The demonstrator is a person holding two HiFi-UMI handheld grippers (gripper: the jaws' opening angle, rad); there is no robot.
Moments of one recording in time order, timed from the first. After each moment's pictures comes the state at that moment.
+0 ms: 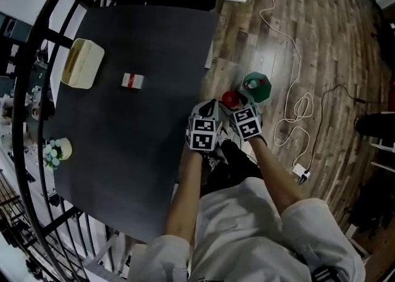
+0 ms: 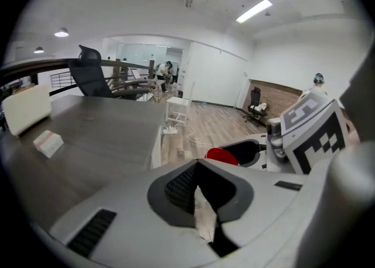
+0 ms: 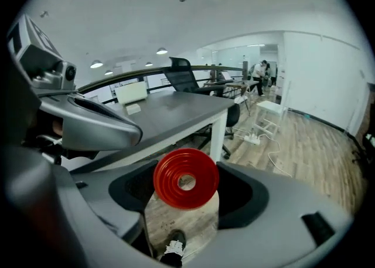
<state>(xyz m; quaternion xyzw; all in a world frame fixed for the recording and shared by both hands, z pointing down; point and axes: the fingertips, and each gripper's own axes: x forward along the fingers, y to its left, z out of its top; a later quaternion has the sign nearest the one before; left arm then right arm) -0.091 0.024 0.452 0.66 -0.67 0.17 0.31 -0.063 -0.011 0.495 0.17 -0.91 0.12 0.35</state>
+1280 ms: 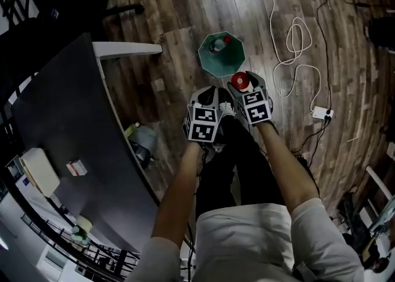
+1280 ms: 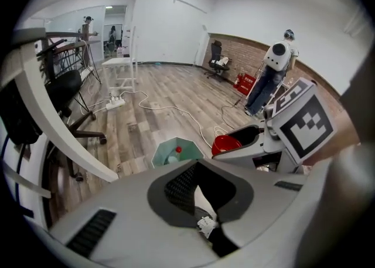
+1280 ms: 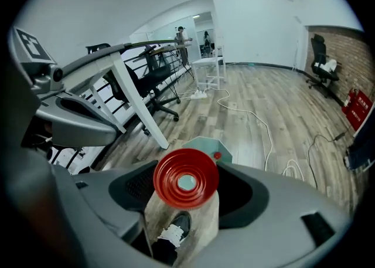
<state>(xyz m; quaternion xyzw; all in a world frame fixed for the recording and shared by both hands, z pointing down) 0.090 -0.133 0.710 0.76 -0.44 0.34 0.34 0.164 -0.160 0.761 0.36 -0.80 0.31 0.38</state>
